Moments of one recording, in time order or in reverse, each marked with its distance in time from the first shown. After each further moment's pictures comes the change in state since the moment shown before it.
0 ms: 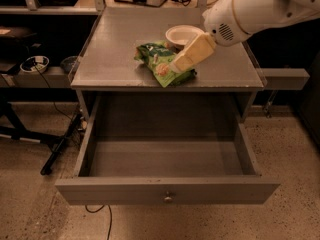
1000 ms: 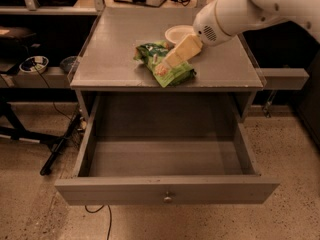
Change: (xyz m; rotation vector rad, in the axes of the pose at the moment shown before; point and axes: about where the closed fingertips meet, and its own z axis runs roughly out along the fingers) arm 0.003 -0.029 0.050 0.030 0.016 0.043
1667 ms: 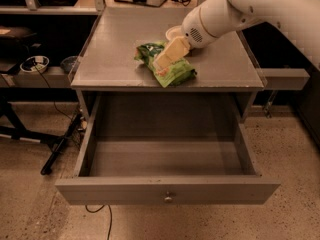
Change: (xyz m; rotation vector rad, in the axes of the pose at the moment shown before) arm -0.001 -0.003 0.037 -0.037 0.028 0.017
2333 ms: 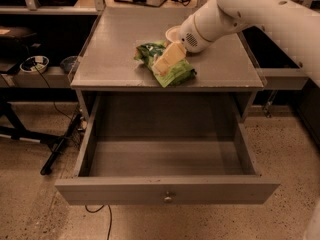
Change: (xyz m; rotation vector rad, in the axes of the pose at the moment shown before) arm 0.016 -0.004 0.031 -0.029 0.059 0.040
